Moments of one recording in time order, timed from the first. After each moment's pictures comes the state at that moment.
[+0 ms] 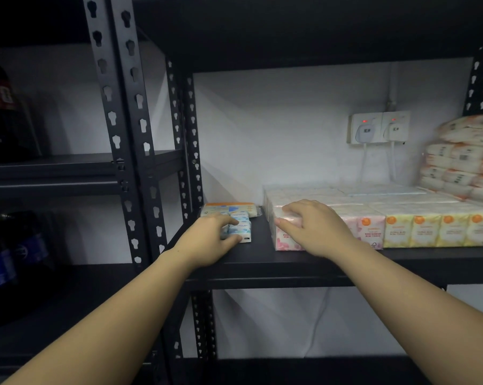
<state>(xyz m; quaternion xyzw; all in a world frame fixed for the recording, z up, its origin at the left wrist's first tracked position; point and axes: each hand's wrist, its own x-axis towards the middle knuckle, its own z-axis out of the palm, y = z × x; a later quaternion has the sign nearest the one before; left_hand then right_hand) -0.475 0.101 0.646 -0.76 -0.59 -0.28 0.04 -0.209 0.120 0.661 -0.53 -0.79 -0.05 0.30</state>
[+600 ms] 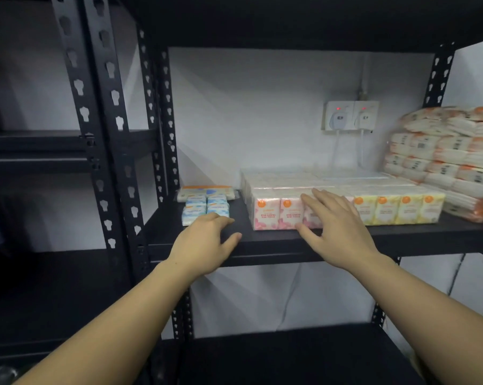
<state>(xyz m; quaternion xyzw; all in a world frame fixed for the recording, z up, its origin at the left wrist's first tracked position) -0.432 0.068 0.613 -0.76 -0.58 -0.28 0.06 -0.142 0.071 0.621 -0.57 -0.75 -0.14 0.30</state>
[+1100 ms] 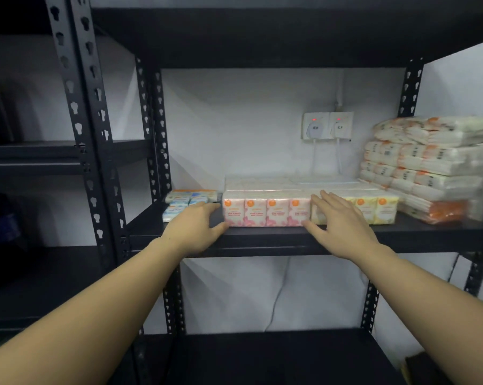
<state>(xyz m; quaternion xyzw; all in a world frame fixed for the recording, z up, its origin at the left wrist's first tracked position) -0.373 0.039 0.645 -0.74 -0.63 -0.25 0.05 -0.041 0.055 0.635 -0.60 -0.75 -0.11 0.26</state>
